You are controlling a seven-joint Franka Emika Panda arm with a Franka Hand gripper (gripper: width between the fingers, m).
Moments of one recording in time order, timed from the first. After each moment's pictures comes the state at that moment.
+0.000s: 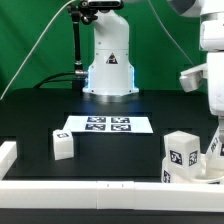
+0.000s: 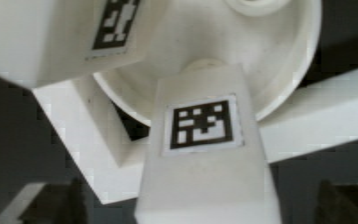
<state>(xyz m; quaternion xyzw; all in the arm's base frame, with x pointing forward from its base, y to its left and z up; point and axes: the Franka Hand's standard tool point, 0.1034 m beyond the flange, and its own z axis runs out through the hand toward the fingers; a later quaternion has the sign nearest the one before) 0.629 0.131 0.085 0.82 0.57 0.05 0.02</state>
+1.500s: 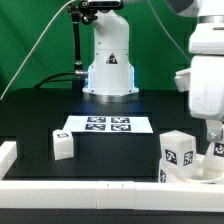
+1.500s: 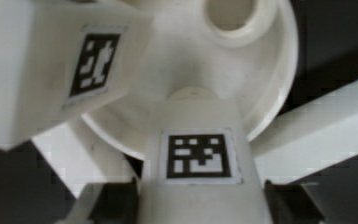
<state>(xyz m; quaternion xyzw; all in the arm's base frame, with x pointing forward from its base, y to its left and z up) 0.628 0.117 0.080 0.90 0.44 0.01 0.01</state>
